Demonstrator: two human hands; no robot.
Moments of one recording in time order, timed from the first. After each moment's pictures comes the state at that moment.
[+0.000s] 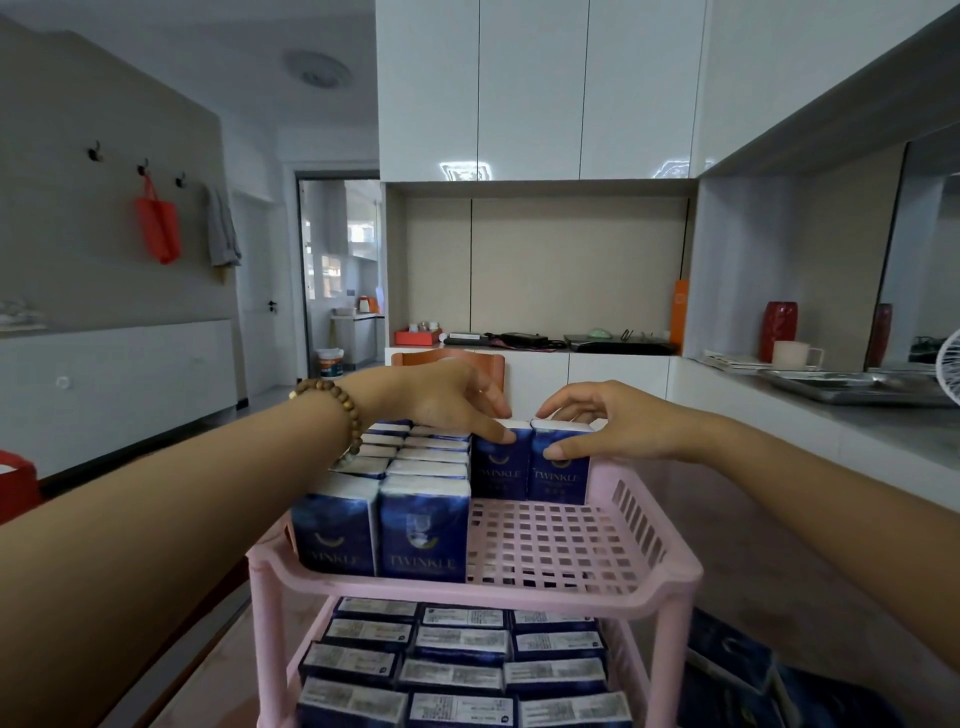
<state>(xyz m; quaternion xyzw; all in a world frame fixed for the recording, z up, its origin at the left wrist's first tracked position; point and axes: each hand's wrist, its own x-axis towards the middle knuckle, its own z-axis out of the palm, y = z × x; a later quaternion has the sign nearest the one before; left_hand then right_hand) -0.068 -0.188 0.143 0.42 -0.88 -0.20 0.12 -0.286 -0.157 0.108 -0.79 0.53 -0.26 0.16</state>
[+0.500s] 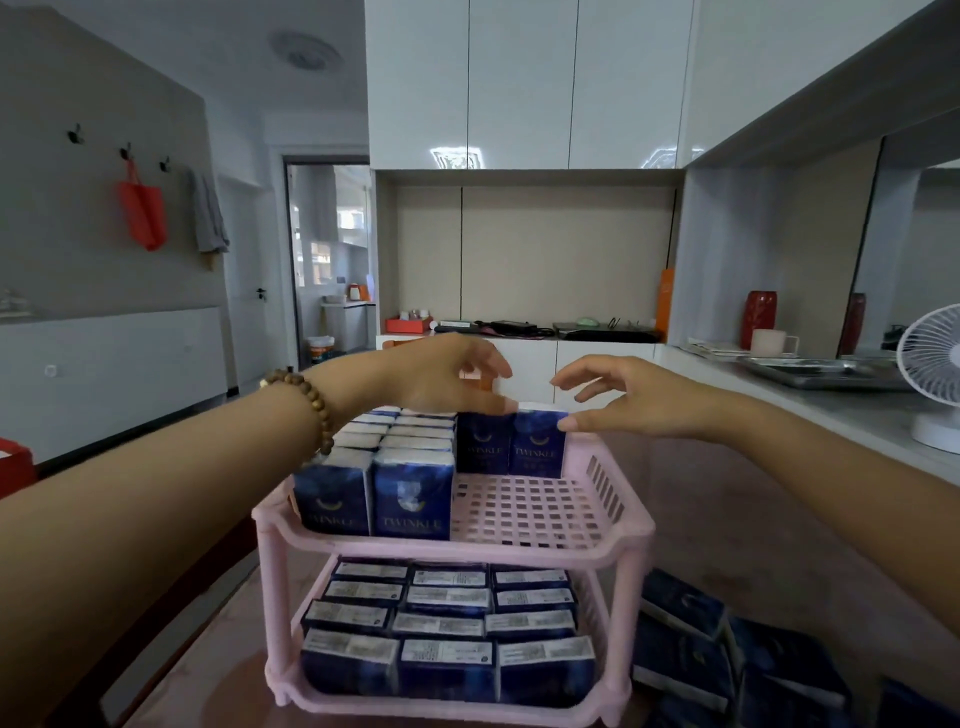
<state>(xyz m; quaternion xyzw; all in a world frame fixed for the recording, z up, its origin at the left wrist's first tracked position) -0.064 -0.137 0.154 0.38 -0.91 -0.10 0.15 -0.301 -0.106 0.122 -0.78 0.54 -0.28 0.12</state>
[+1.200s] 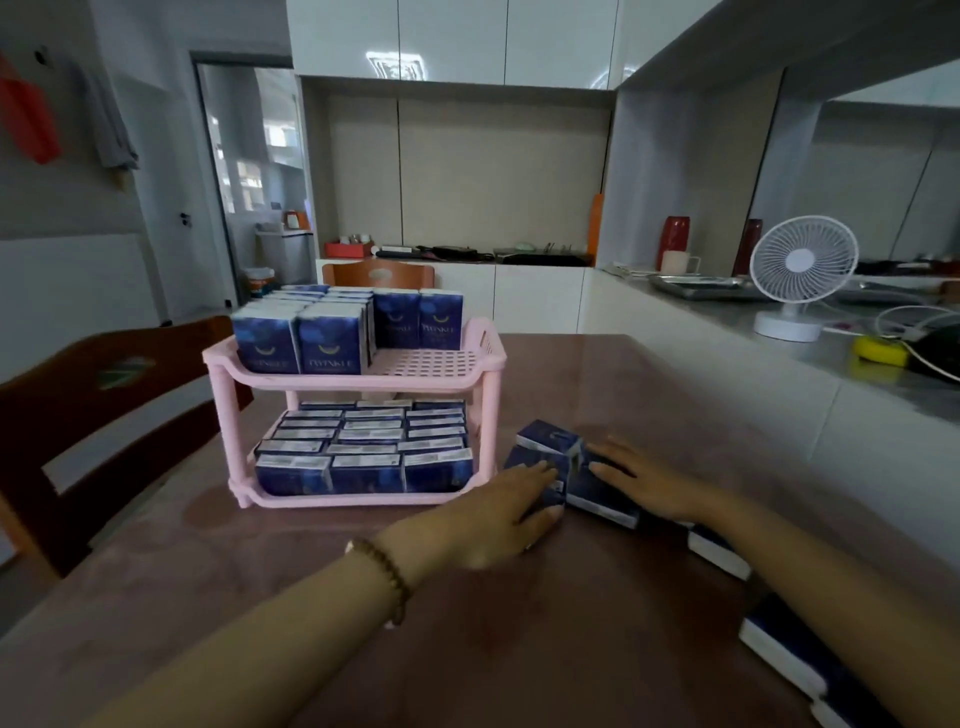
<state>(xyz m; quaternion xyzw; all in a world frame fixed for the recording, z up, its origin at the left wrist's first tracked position) -0.150 0.030 -0.037 0.30 -0.93 -0.20 0.06 -0.393 0.041 -0.055 -0.66 0.72 -0.12 0.16</state>
